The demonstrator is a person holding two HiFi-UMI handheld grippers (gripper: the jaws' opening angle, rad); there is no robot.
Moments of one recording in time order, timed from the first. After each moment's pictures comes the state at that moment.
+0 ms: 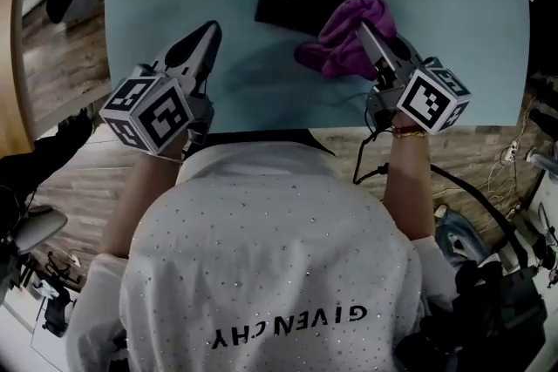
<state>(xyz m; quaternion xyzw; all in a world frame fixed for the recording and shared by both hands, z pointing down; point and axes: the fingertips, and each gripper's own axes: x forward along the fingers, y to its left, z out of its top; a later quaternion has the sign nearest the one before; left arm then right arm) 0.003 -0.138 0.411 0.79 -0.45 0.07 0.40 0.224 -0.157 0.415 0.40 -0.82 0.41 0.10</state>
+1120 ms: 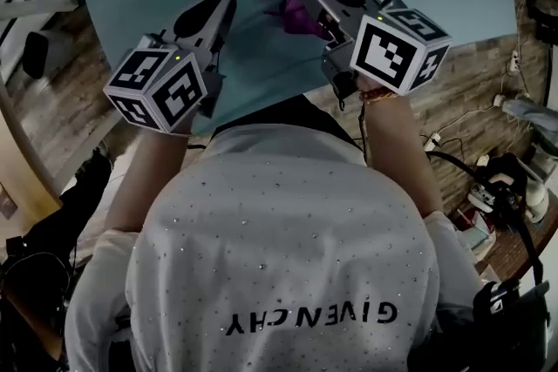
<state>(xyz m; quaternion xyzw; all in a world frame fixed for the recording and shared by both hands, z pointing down) -0.002 -0.146 0.410 0.89 -0.29 0.08 0.35 0.083 -0.148 0.386 0.47 -0.79 0.38 0.09</state>
